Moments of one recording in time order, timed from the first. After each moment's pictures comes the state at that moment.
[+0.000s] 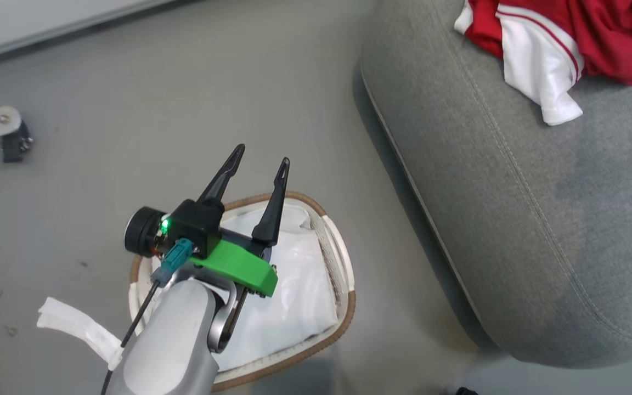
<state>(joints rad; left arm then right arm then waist) -0.43 0.06 -0.41 0.35 -0.24 -0.13 -0.26 -0.71 -0.37 -0.20 0.53 -0.05 0.13 -0.26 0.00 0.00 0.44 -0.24</state>
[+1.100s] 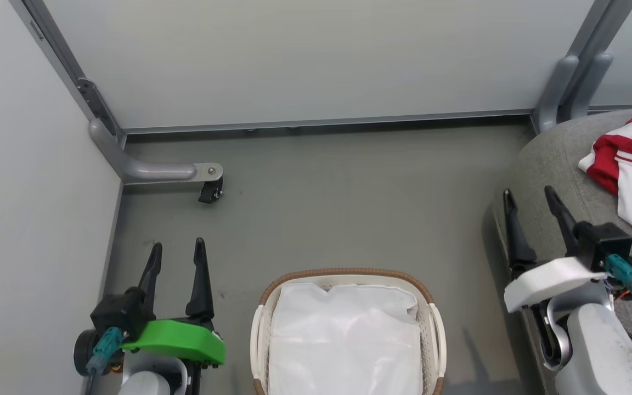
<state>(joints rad) -0.13 0.05 -0.18 0.29 -0.35 -0.03 -0.26 -0.29 -0.05 -0.08 0.37 0.10 0.13 -0.26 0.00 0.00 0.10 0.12</state>
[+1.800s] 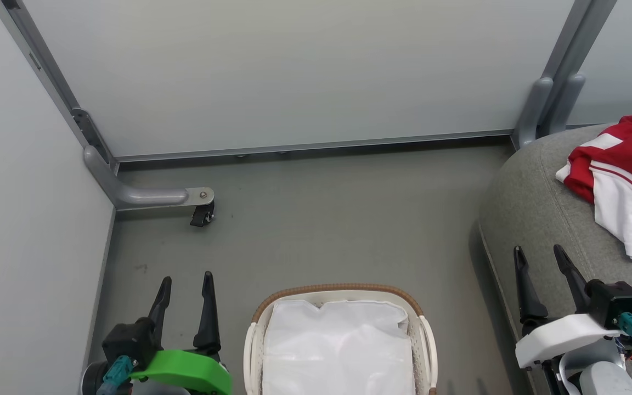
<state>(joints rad) -0.03 0.05 -0.20 0.28 -0.36 -0.02 -0.26 -0.09 -0.05 -0.09 0.28 0.17 0.13 -0.26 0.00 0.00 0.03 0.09</state>
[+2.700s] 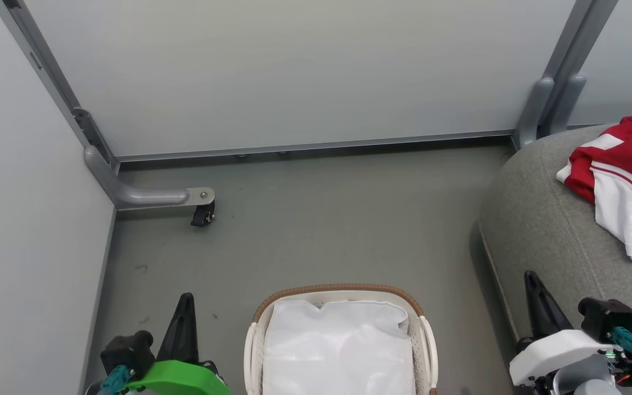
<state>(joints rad) -0.02 0.05 -0.20 0.34 -0.40 -0.03 -0.25 -0.07 -0.03 -0.08 0.35 0.23 0.13 -0.24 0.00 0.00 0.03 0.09</state>
